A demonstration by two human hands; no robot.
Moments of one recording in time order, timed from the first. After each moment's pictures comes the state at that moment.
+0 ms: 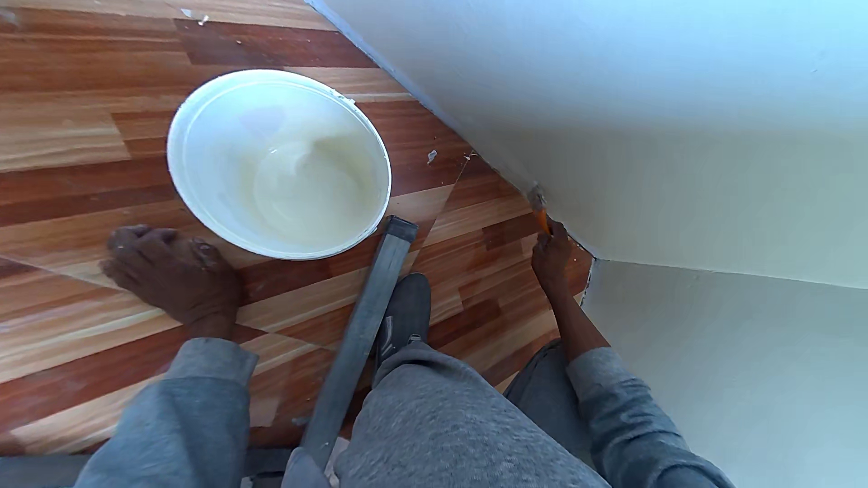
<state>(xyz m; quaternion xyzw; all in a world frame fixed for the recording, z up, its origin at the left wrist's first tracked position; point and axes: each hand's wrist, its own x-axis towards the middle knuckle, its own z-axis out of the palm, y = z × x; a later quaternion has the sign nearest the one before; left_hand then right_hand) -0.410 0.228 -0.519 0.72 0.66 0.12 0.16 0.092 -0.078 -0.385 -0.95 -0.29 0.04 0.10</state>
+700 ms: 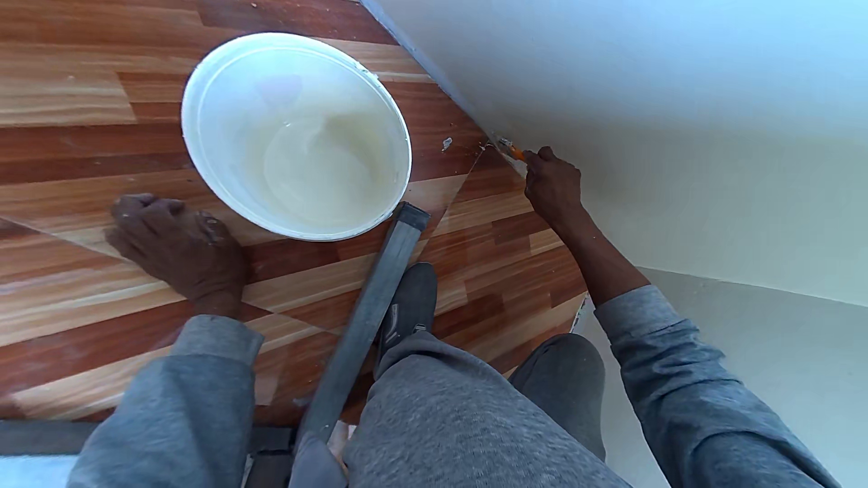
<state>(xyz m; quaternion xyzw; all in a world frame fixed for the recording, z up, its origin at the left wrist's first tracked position) -0.404 0.231 -0.507 0.71 0.67 0.15 0.16 0.098 0.079 -0.333 -0.83 -0.54 0.05 -0.13</state>
